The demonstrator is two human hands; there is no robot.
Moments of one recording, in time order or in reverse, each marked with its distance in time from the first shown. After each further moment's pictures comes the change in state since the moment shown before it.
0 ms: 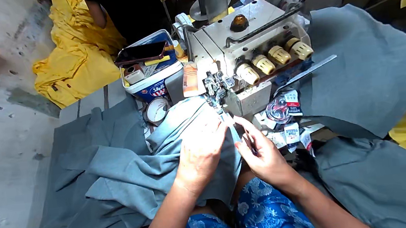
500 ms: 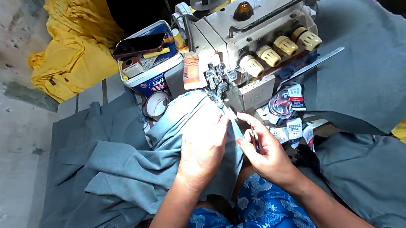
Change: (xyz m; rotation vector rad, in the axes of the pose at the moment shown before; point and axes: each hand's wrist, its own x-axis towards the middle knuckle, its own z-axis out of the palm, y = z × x) left_hand 0.006 0.003 -0.001 -0.045 -0.047 -0.051; right_hand -0.004 -0.003 0.003 0.137 0.043 -0.018
